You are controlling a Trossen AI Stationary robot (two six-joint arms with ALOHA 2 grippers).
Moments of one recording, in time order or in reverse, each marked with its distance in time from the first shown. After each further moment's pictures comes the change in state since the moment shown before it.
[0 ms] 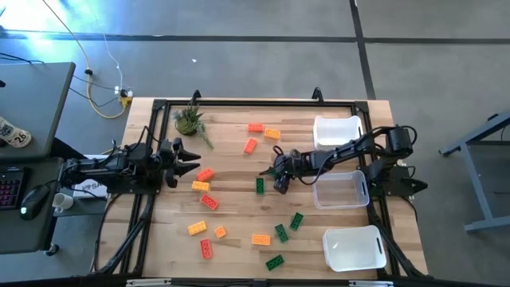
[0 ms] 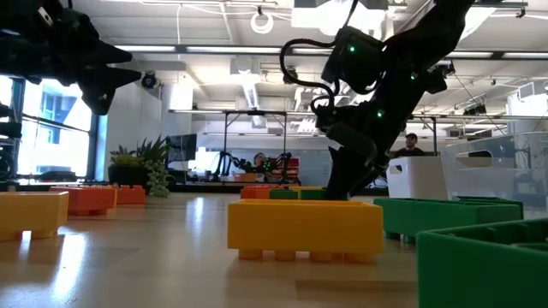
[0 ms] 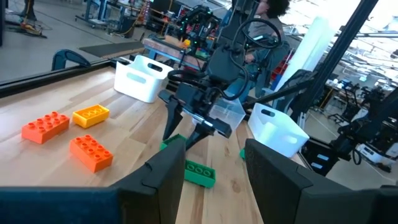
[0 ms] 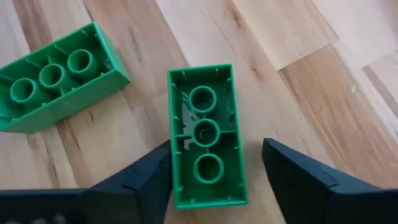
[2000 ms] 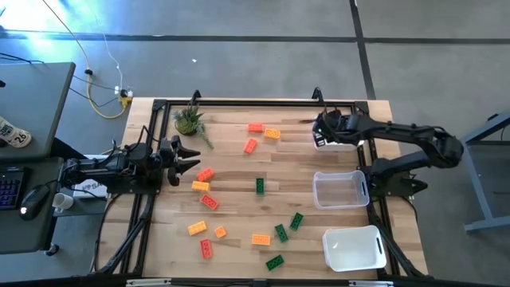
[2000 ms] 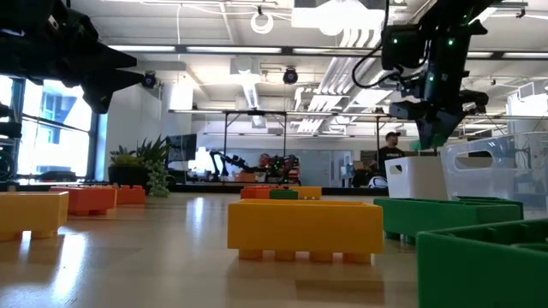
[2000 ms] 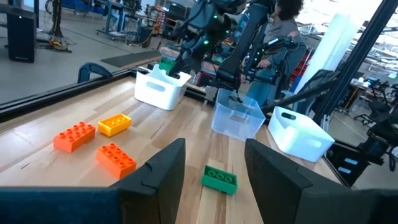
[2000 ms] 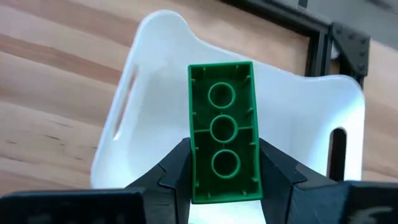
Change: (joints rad) left arm 0.000 0.000 0.000 0.001 -0.078 0.061; right arm -0.448 -0.523 -0.005 -0.867 0.348 0.336
